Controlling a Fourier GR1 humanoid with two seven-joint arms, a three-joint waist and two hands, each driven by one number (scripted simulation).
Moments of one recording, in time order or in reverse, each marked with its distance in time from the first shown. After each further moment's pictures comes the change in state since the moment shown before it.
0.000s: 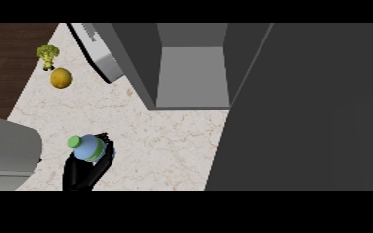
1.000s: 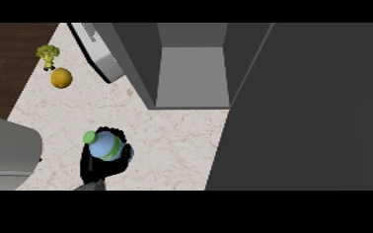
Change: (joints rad) left arm -0.087 -0.007 -0.109 0.024 0.049 -0.188 -0.106; right arm -0.064 0.002 -0.028 0.006 -0.014 -0.004 0.044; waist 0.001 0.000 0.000
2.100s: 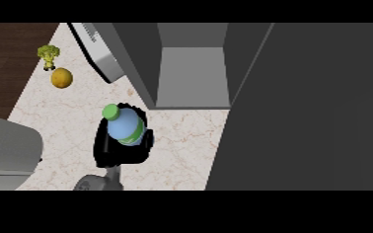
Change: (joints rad) left arm 0.013 -0.007 -0.297 -0.481 0.082 0.245 0.348; right arm 0.041 -0.030 0.013 -0.007 -0.002 -0.021 -0.045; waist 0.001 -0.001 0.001
